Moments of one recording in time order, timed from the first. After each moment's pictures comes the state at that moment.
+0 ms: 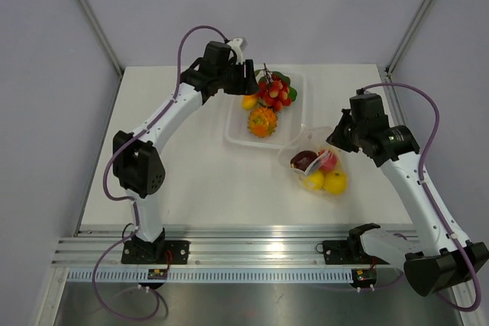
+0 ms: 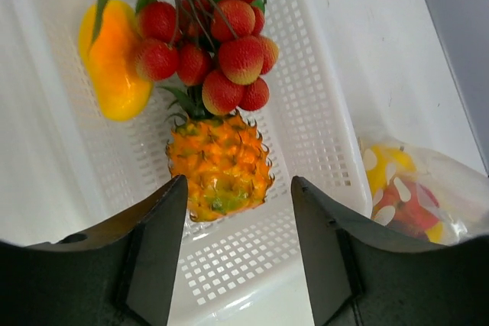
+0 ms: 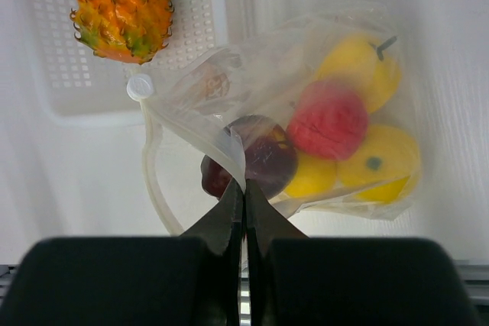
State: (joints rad) left arm -0.47 1.91 1.85 -0.52 0.25 -0.35; right arm 0.29 1.09 1.22 -0.93 0.06 0.64
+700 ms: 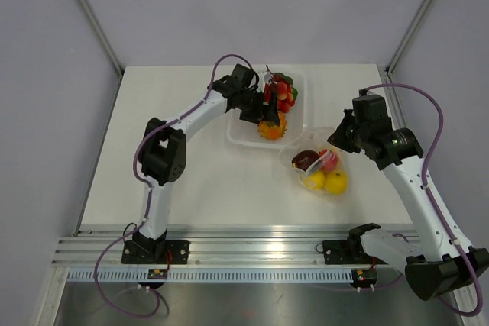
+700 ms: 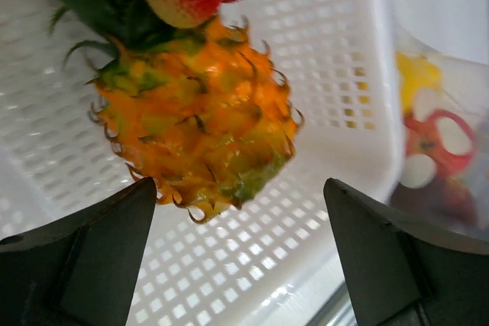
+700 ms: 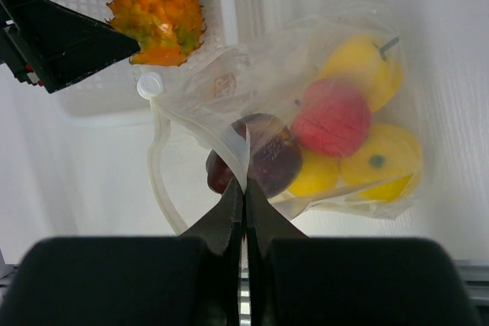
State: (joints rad) left arm -0.55 2.15 1.86 -0.60 0.43 -0.35; right arm 0.29 1.06 1.22 -0.93 0.06 0.65
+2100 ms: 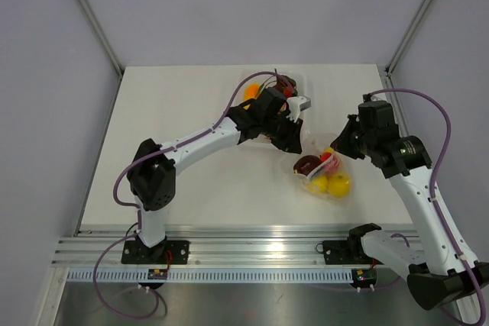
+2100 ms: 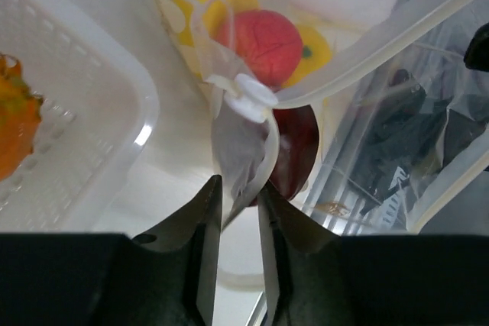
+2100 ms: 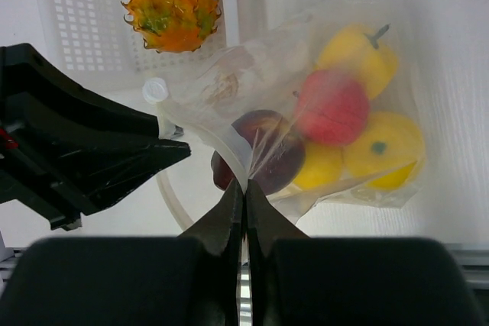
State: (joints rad) left arm -0.85 1.89 1.65 -0.48 0.47 -0.24; right arm 0.29 1.00 1.22 -0.99 0.04 0.63
